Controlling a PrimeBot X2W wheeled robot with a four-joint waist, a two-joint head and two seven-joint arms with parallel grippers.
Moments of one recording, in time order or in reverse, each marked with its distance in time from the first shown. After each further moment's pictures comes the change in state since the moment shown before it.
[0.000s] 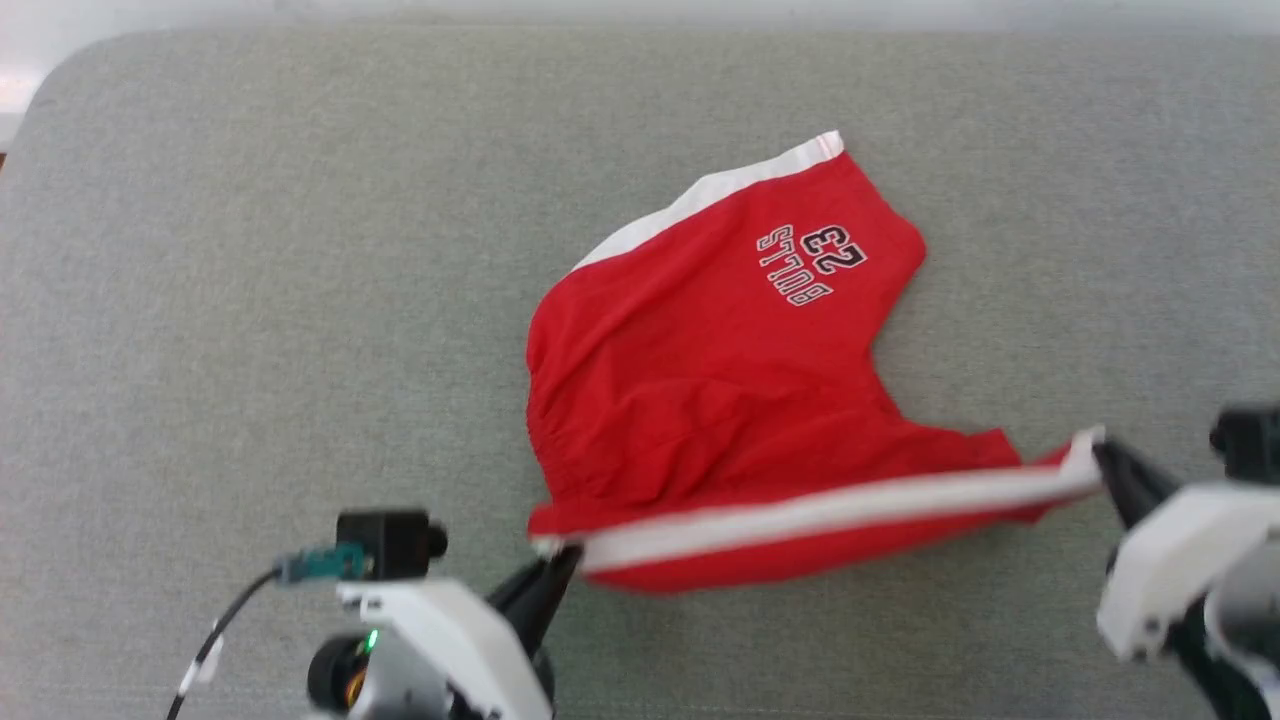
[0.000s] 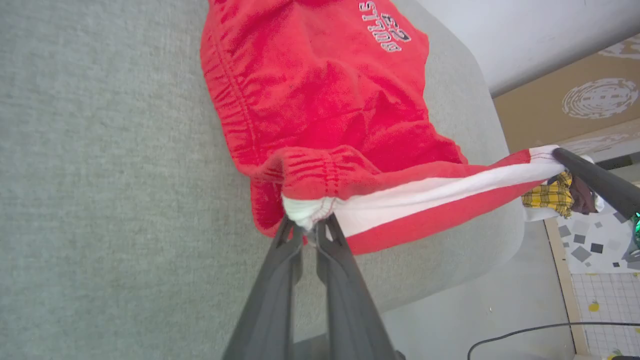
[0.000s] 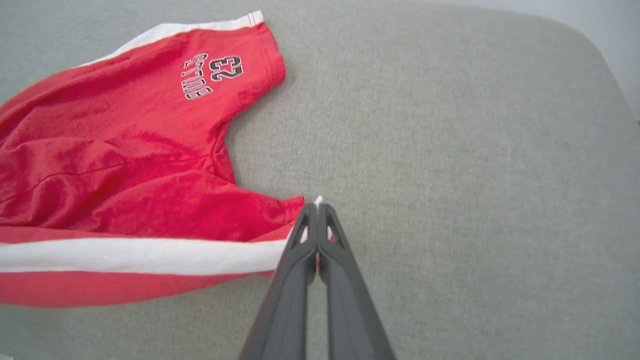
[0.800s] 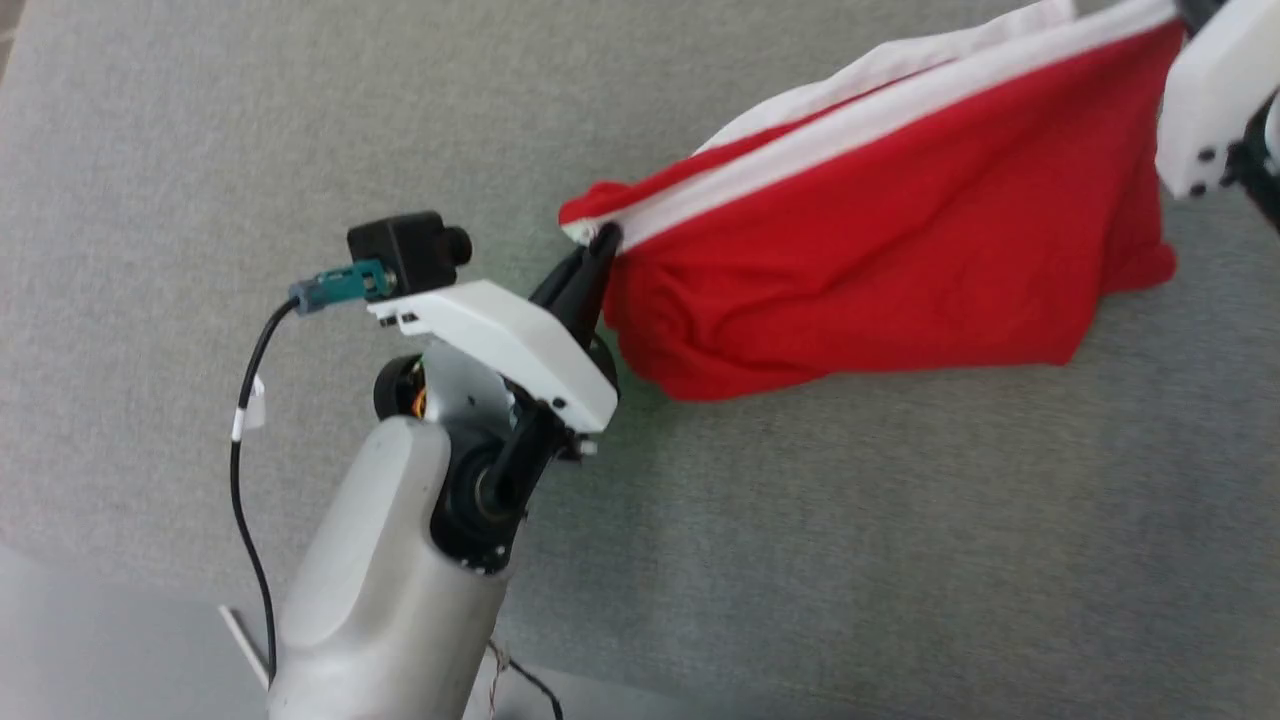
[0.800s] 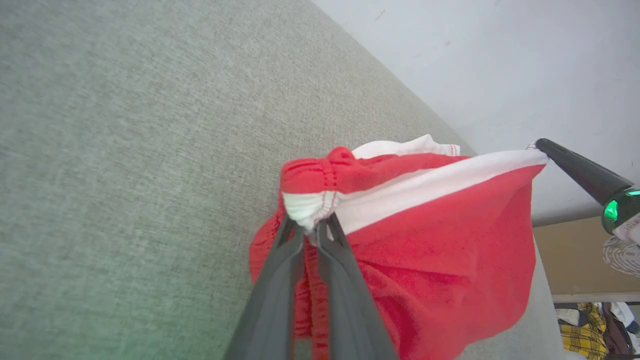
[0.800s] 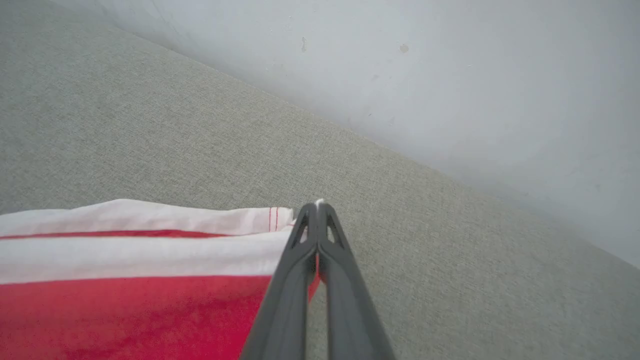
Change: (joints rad) left arm -0.555 -0.208 0.026 0.375 -0.033 0.012 -0.183; right arm -0.910 -0.256 0.247 0.673 -0.019 0.000 -0.171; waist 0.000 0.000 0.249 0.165
